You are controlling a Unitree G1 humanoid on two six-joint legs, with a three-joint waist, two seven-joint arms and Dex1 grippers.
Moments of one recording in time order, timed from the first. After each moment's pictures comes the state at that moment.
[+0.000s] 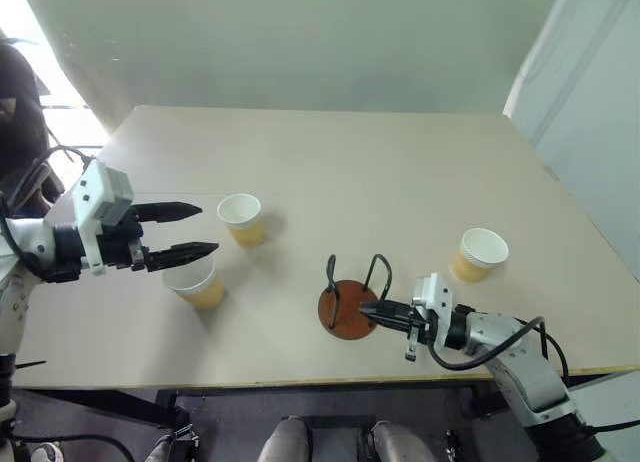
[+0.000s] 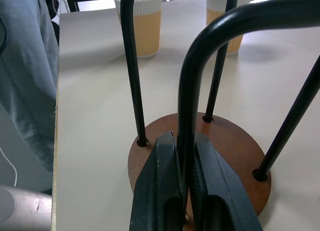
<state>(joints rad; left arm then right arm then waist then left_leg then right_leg) -0.30 1.06 0.35 -0.05 -0.58 0.48 -1.22 -0.11 -0.48 0.20 -0.23 0.31 0.18 0.93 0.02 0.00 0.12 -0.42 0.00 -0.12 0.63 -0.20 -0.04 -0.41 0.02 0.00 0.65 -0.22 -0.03</state>
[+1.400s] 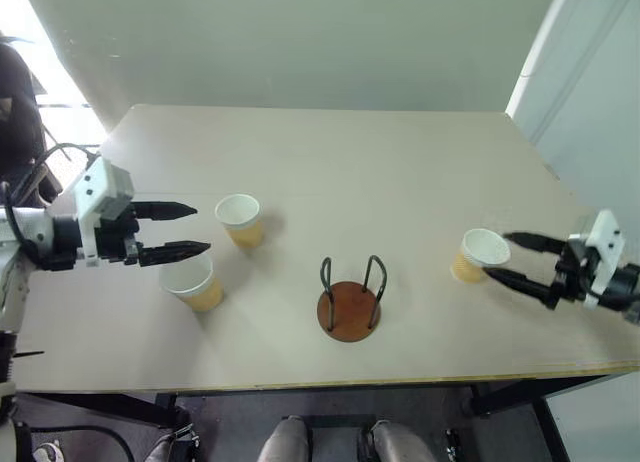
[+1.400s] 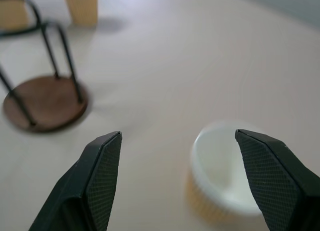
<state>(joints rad) -0.41 1.11 0.24 0.13 -0.49 0.39 -1.34 -0.13 -0.92 -0.37 -0.23 0.54 0.42 1.00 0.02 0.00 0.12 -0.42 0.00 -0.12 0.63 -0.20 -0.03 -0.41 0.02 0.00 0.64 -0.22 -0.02</state>
